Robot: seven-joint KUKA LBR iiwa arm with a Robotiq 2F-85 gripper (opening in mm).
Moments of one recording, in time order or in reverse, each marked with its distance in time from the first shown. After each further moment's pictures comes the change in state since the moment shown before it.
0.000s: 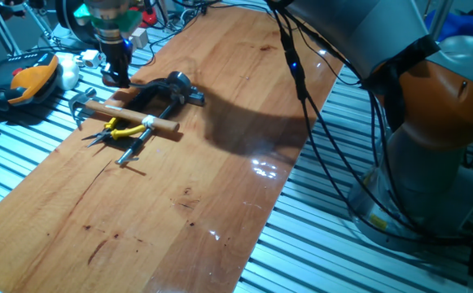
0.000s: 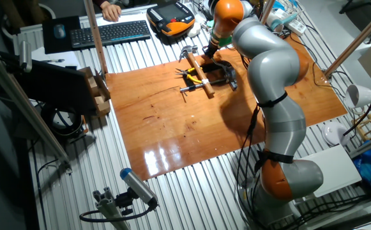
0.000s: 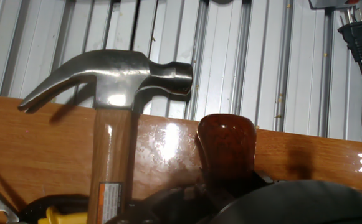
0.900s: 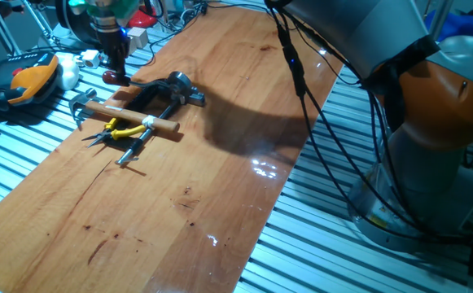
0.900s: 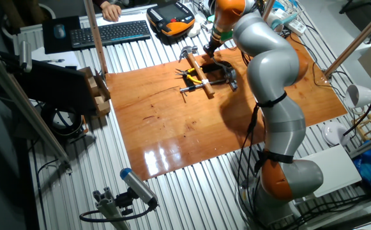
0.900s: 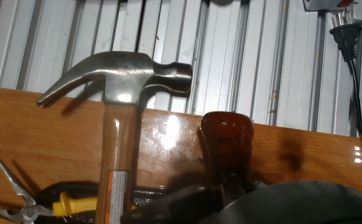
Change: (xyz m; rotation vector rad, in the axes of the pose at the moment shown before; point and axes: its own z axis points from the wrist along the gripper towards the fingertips) arm 0.000 0.000 -0.023 -0.011 0.033 -0.009
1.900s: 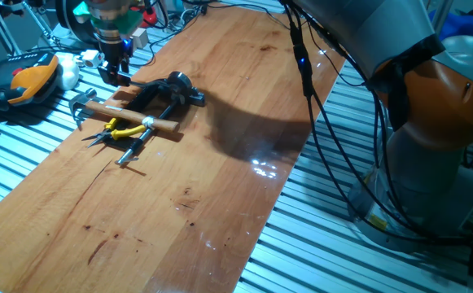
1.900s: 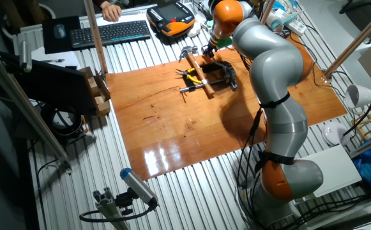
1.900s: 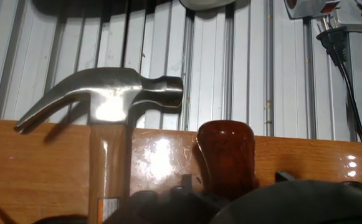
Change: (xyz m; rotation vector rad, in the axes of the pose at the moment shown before) arm -0.006 -0.001 0.024 0.052 -0.100 0.072
